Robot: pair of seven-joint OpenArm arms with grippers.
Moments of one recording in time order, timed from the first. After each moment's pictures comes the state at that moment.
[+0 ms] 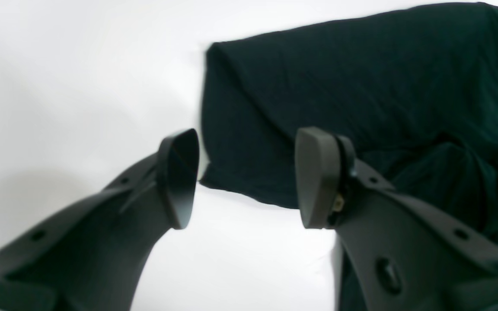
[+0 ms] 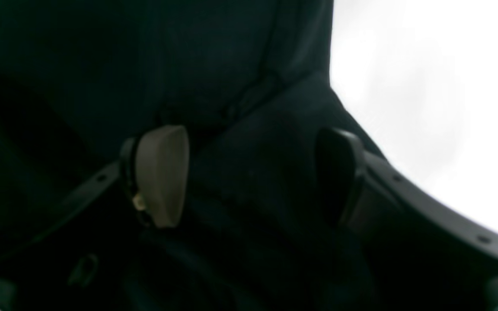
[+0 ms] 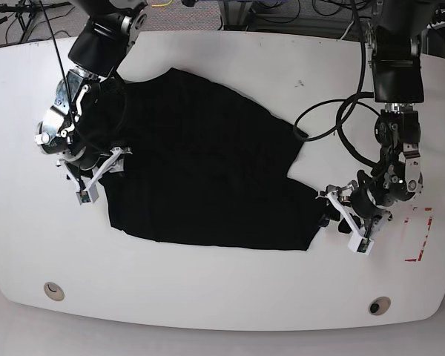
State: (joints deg) left arm -18.3 -17.8 -1.1 79.6 -26.2 -24.5 48.2; right arm 10.0 4.7 31.2 81.1 9.1 40.4 -58.7
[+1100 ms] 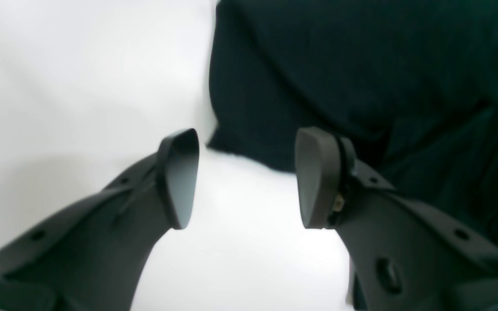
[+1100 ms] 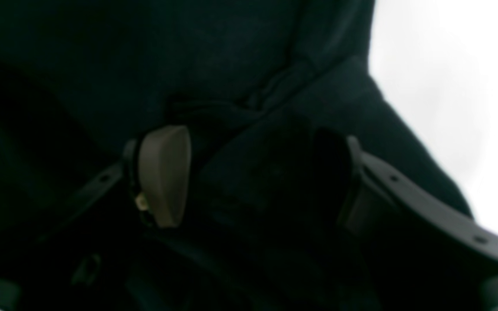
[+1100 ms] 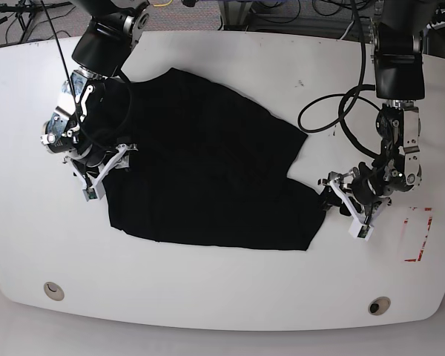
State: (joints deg) left arm -17.7 -18.6 -0.8 73.2 -26.8 -25.1 48.2; right arm 9.5 3.7 30.5 80.8 7.9 40.3 -59.0
